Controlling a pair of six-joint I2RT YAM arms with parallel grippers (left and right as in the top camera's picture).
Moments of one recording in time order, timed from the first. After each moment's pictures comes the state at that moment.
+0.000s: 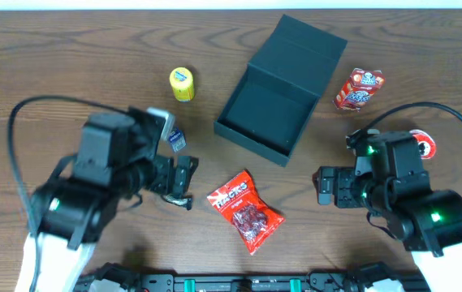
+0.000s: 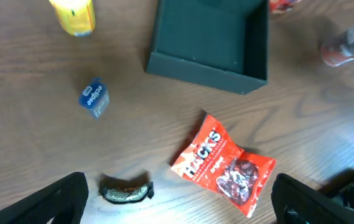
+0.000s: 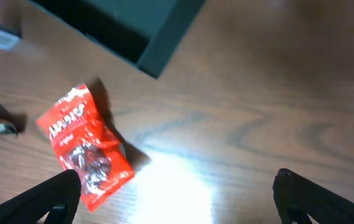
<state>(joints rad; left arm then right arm) -0.32 1.04 1.16 -1.04 0.28 -0.13 0.26 0.93 1.01 -1.16 -0.08 0.27</state>
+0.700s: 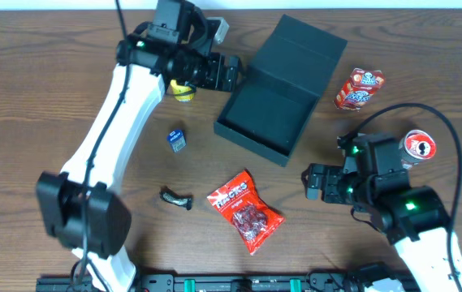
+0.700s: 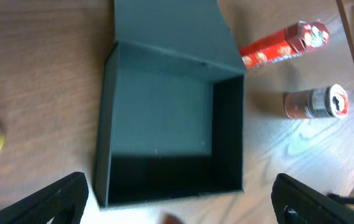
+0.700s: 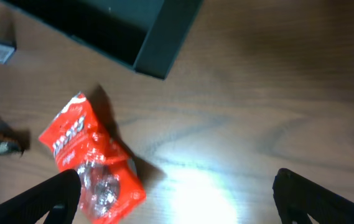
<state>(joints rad) -0.32 1.89 1.79 -0.90 0.53 -0.15 0.26 0.95 0.82 -0.94 -0.14 0.39</state>
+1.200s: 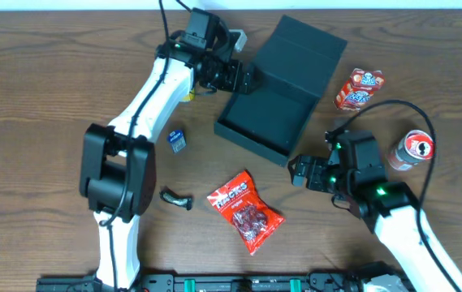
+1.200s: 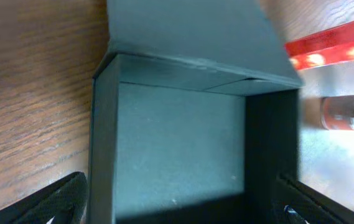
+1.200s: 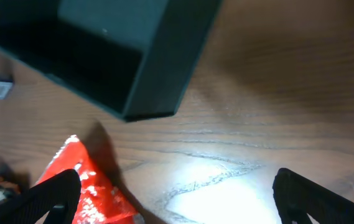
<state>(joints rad) -0.36 2.15 1.80 -0.70 0.55 -0.15 0.26 1.11 0.64 -0.56 -0.19 0.50</state>
